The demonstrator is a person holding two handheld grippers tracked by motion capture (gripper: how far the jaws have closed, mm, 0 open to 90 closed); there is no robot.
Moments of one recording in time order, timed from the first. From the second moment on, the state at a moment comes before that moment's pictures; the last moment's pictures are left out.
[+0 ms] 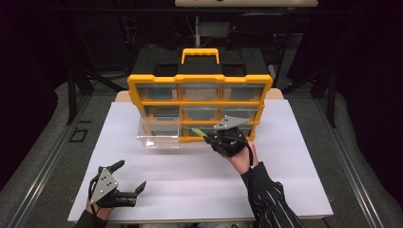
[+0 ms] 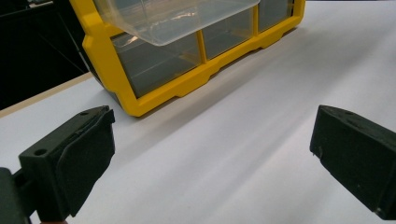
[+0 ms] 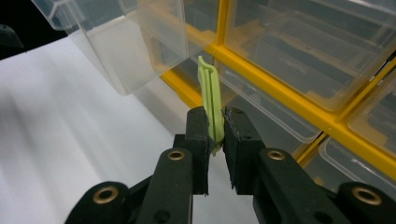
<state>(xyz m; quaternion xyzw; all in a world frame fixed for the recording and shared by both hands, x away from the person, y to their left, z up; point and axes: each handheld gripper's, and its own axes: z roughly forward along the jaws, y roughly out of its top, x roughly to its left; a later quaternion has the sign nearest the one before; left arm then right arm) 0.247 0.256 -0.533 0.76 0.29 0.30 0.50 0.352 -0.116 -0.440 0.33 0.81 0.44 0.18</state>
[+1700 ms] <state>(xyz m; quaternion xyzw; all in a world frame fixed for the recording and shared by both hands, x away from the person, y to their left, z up) 0.249 0.254 -0.534 0.76 0.30 0.30 0.49 0.359 -0.102 -0.378 0.29 0.81 0.45 0.23</state>
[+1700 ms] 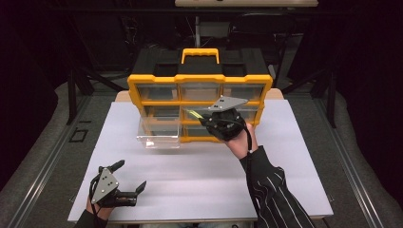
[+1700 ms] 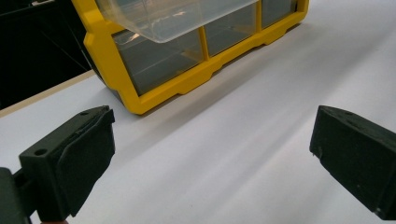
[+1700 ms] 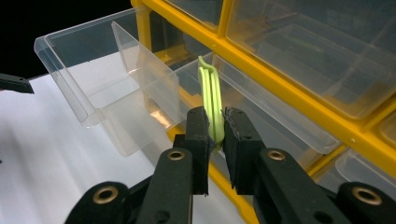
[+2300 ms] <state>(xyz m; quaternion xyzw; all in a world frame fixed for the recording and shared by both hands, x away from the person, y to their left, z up) 0.249 0.254 -0.533 0.76 0.30 0.30 0.49 0.361 -0.088 -0.359 0.27 0.81 0.45 0.24</state>
